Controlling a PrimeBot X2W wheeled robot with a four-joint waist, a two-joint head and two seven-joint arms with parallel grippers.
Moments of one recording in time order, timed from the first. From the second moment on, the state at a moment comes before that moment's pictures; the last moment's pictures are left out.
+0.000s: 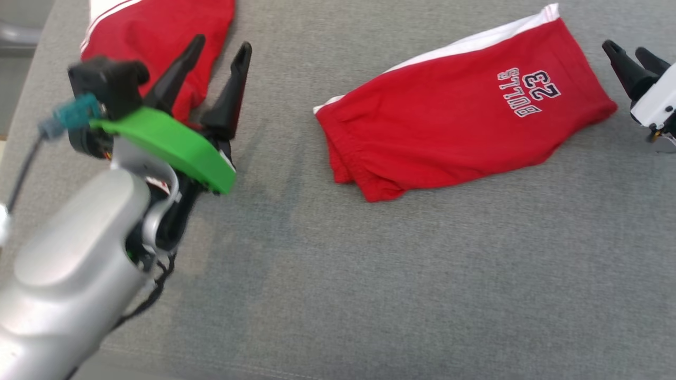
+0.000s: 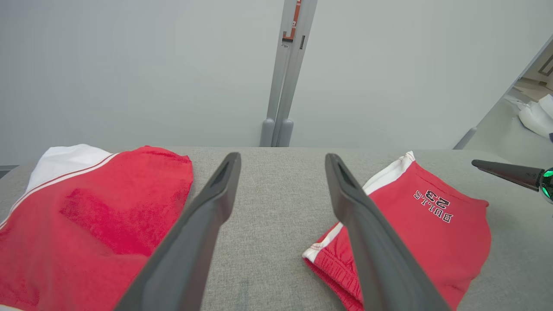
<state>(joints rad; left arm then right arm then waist) -0.88 0.53 -0.88 0.17 -1.09 0.14 -0.15 -1.03 -0.70 0.88 0.77 1.42 0.13 0.03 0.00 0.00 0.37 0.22</state>
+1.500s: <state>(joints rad) -0.23 0.28 -0.53 0.08 -0.71 0.11 -0.26 -0.77 -0.71 0.89 0.83 1.53 0.13 -0.02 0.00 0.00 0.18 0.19</state>
